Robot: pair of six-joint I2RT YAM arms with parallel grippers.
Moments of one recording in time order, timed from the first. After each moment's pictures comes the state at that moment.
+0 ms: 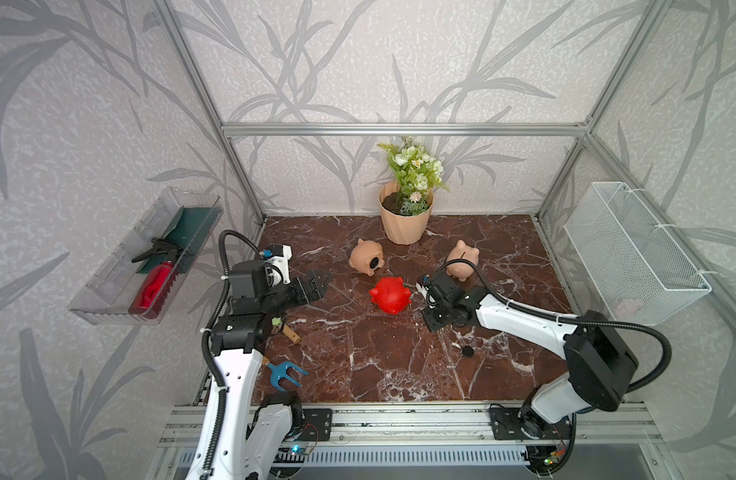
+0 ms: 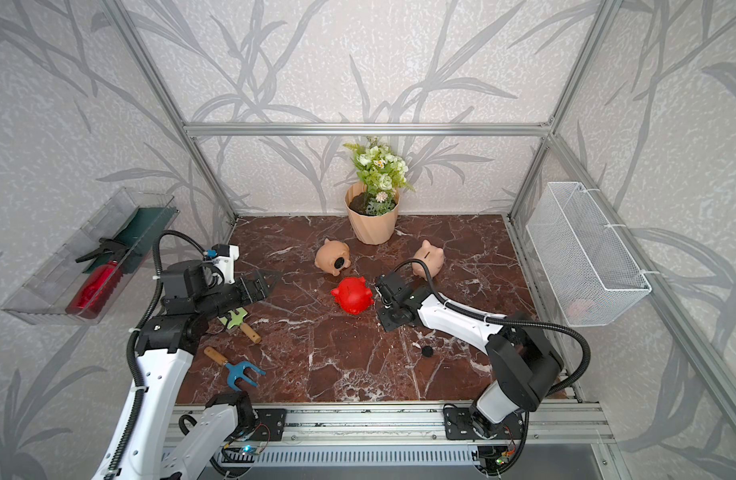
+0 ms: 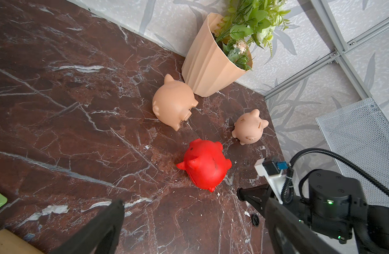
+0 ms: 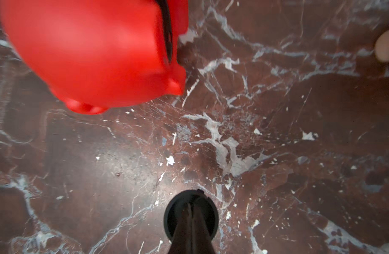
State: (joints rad) left arm 0.11 0.84 0.93 -0.67 0.55 -0.39; right arm 0.75 1.59 0.97 -0.53 0.05 0.28
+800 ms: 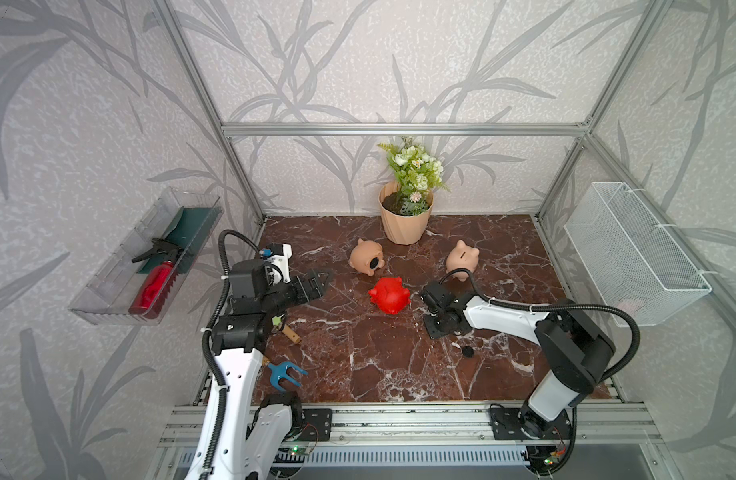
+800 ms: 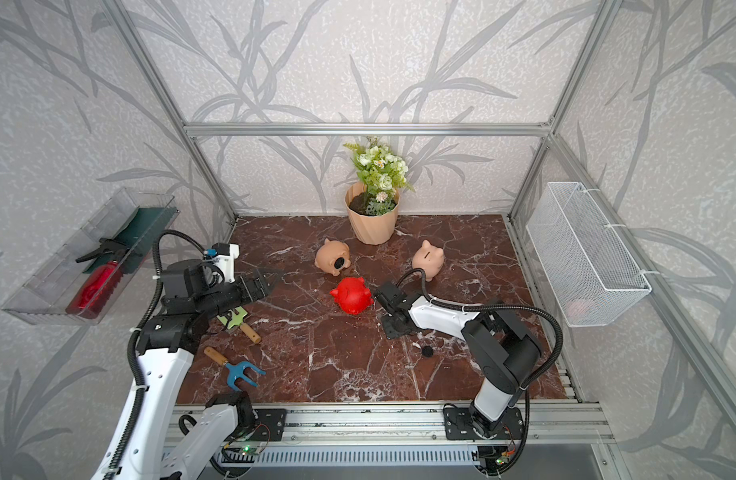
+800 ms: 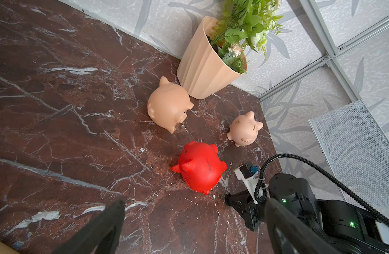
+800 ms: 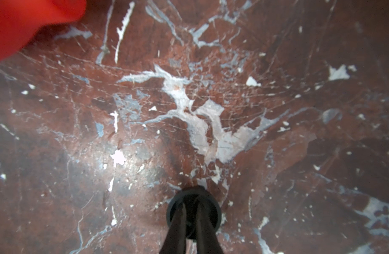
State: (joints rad) left arm 0.11 0.84 0.92 -0.64 0.57 -0.40; right arm 0.75 1.69 0.94 -0.55 0.10 0.43
